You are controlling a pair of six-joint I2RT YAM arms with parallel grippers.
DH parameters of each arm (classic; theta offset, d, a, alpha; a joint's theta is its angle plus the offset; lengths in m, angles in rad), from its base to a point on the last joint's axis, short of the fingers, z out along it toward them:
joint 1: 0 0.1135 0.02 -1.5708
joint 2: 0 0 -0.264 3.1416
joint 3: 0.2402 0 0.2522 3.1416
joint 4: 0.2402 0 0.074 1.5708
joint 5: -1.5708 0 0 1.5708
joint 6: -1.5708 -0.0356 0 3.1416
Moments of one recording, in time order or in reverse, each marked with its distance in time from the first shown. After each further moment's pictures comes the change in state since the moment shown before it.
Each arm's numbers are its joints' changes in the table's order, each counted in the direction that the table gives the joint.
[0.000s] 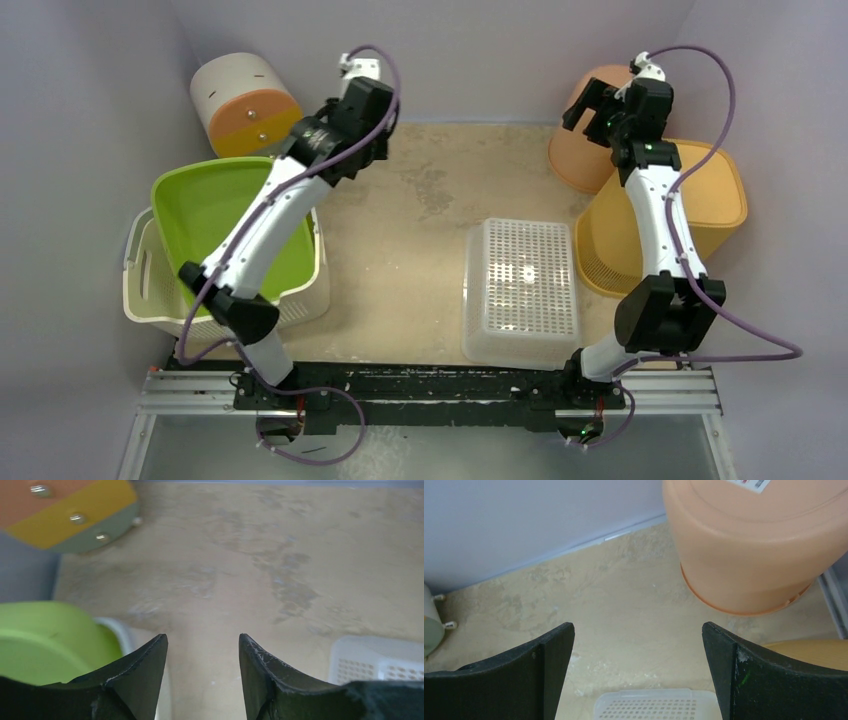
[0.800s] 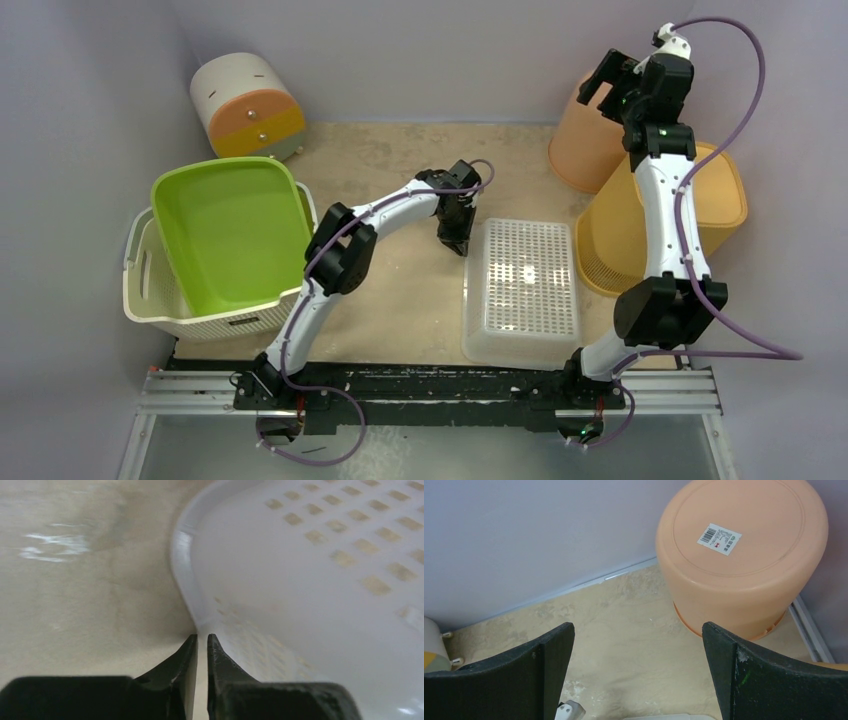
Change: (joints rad) left arm -0.079 0.616 -0.139 -0.258 -0.889 0.097; right arm -0.011 0.037 0.174 0.045 -0.064 -0.001
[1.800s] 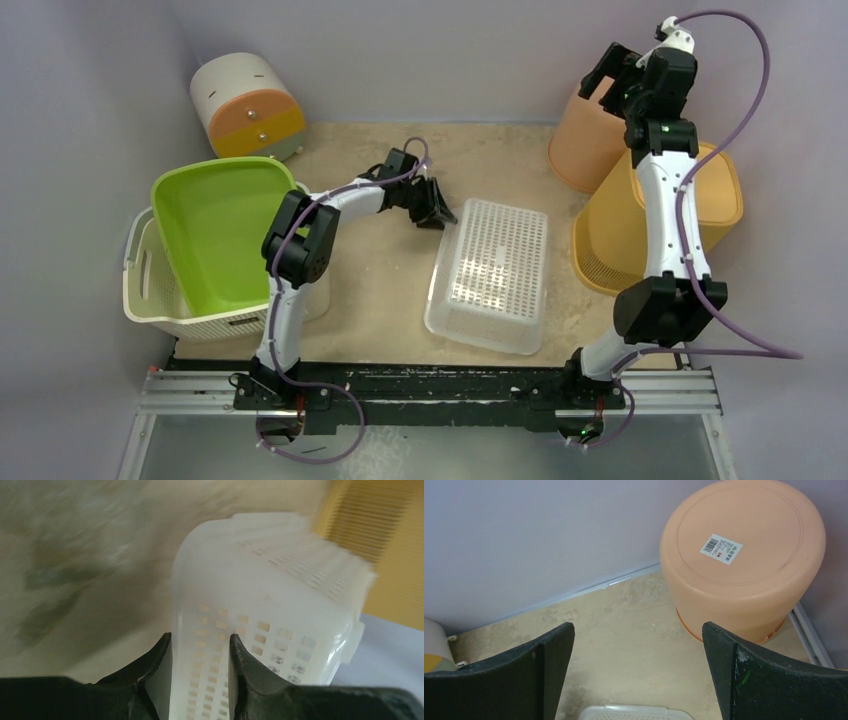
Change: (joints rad) left arm 0.248 -0.187 -0.422 -0.621 -0.325 0.354; right arm 0.003 0.019 0.050 0.016 0.000 0.000
